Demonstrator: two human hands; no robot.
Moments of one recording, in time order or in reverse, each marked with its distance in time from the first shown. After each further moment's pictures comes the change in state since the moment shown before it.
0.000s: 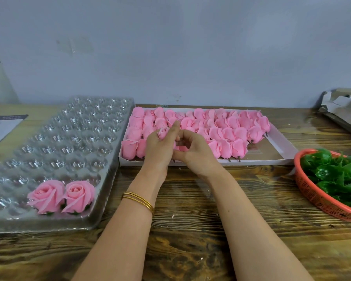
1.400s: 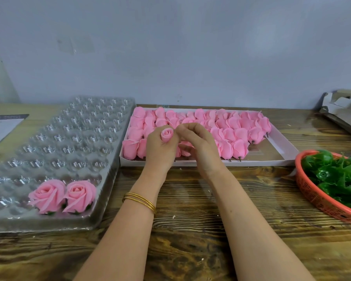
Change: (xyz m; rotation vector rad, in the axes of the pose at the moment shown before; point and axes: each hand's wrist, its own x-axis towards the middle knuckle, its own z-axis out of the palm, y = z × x) left_hand 0.000 -0.004 -0.003 0.195 0.014 0.252; right_hand 0.003 -0.003 -0.001 0.225 0.180 0.067
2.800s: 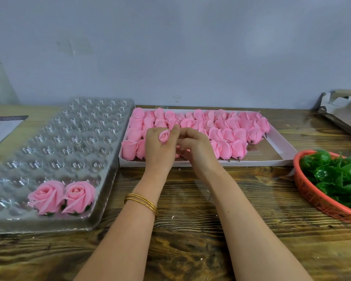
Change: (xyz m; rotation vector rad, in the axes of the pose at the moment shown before) left_hand 0.000 0.001 0.005 0.042 0.105 0.007; right_hand -0.001 0.000 0.004 0.016 -0.077 0.048
